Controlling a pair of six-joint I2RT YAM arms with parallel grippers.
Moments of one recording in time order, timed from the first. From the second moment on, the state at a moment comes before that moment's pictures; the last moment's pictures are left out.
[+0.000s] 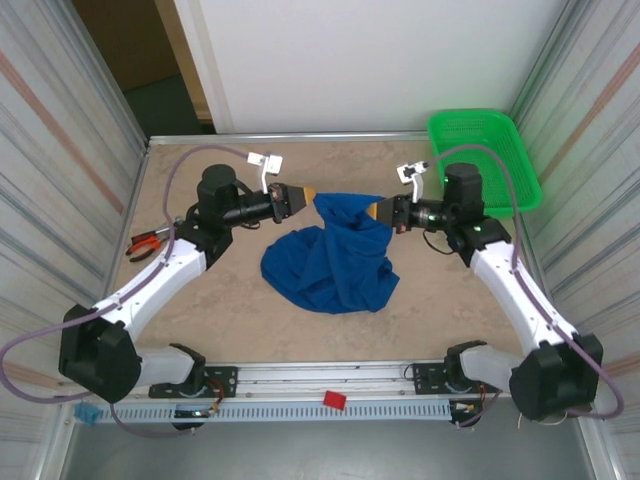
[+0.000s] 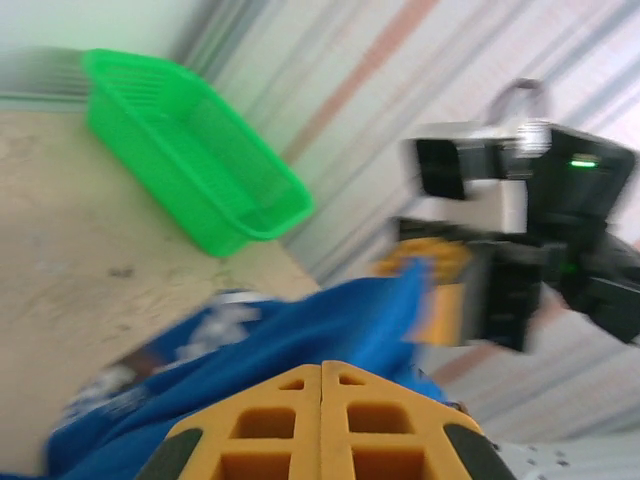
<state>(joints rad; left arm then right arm) -0.45 1.29 0.96 0.18 0.71 -0.60 0.24 1.14 0.98 -0.25 -0.94 0.35</state>
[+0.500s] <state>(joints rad) -0.57 1.12 0.92 -0.07 0.43 -0.46 0.26 1.15 0.96 -0.12 -1.18 0.47</state>
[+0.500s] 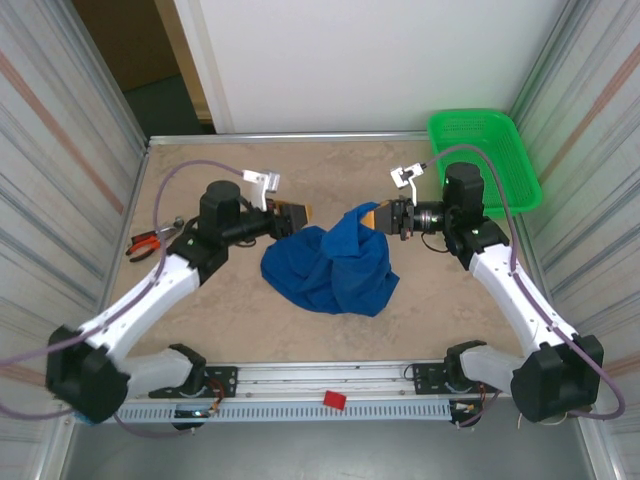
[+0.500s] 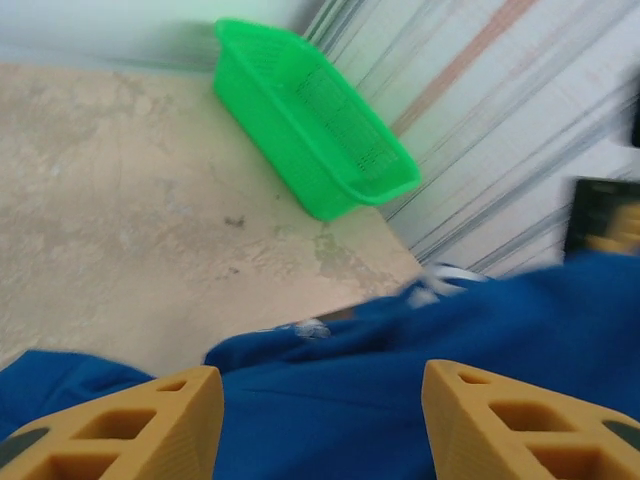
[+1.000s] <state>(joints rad) -1.00 1.14 0.80 0.14 0.03 -1.04 0.27 1.21 0.95 -0.17 -0.84 0.53</state>
